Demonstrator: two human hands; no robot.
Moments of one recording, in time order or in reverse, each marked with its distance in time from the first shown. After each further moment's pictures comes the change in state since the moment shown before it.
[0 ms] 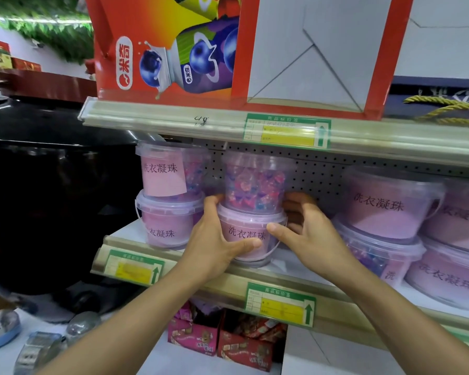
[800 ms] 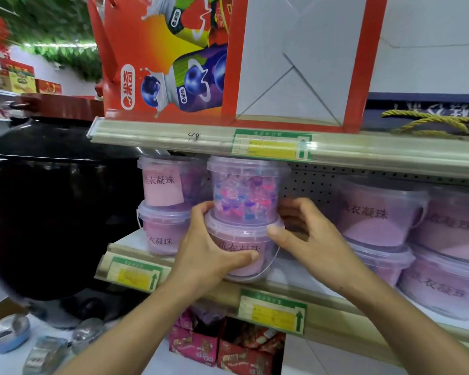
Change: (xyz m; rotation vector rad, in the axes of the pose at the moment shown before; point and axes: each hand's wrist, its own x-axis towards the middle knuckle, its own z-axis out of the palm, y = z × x) left_hand -0.024 0.020 -0.003 -0.147 0.134 0.016; right_hand -0.017 -0.012 -0.023 0.063 -0.060 -0.061
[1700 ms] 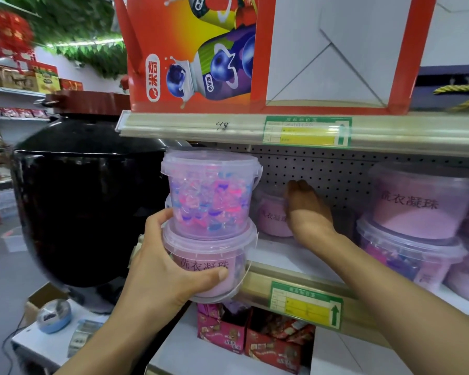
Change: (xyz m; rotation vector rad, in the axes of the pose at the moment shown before) left_hand -0.045 -0.012 -0.077 0.089 0.121 -0.061; right_hand 0.080 0.017 0.054 -0.819 0.077 0.150
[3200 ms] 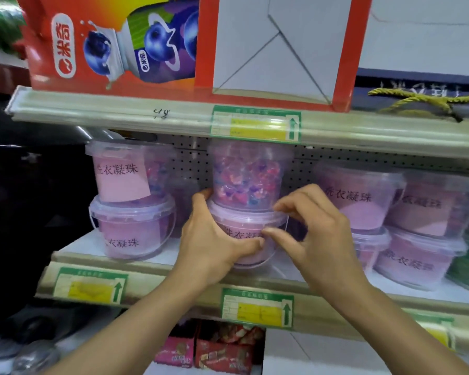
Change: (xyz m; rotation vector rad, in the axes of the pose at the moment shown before) left_hand 0.052 0.028 0.114 -0.082 -0.165 0.096; right_hand -0.085 0.043 -0.043 0.347 0.477 -0.359
